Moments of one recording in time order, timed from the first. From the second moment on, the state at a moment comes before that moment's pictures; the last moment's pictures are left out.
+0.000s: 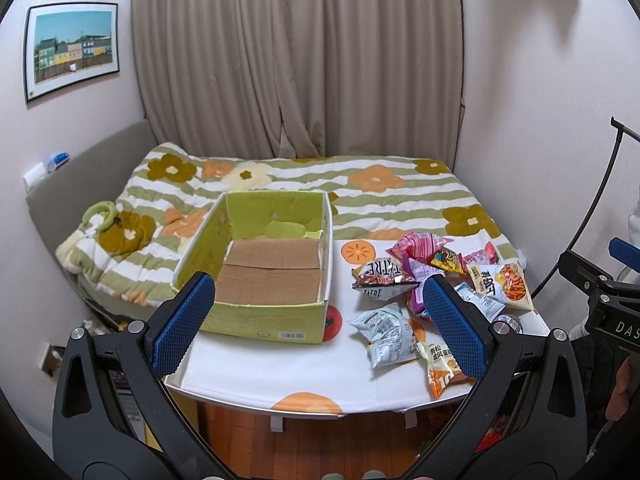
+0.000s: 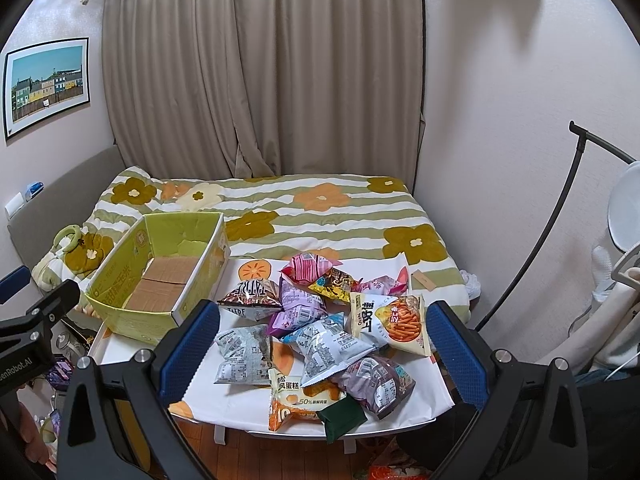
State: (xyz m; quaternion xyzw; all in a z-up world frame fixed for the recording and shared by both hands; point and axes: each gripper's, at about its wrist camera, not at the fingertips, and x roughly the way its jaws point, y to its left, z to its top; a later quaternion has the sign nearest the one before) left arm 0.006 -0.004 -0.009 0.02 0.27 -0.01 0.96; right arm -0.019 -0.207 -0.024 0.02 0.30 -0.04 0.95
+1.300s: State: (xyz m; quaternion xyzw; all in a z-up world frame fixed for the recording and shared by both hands) left arm 0.109 -0.048 -0.166 -0.06 0.49 -0.07 0.87; right arm 0.065 -0.229 -0.132 -0.02 0.41 0.03 0.91
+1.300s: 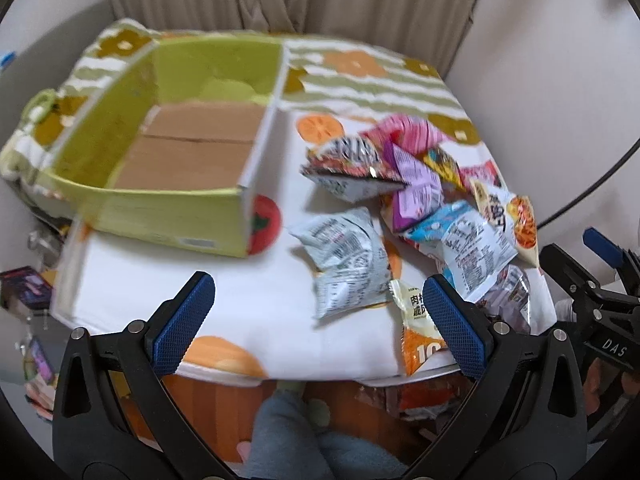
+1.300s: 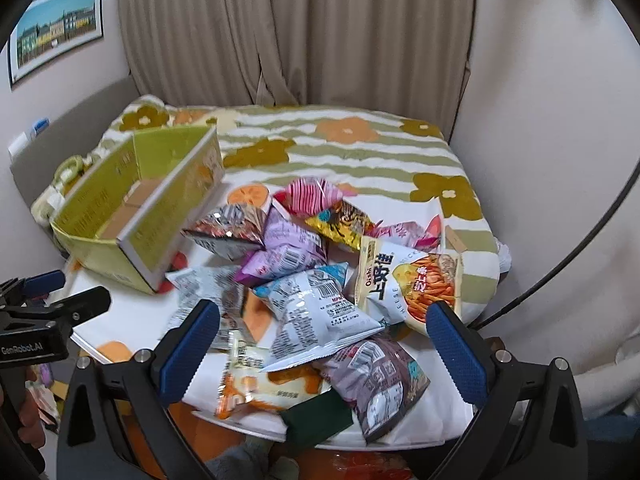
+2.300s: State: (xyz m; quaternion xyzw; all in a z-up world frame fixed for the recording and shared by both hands) left arm 0.208 -0.091 -0.287 -0.08 0.60 -0.14 0.78; right arm 0.154 -0.199 -0.232 -0.14 0.50 0.09 0.85
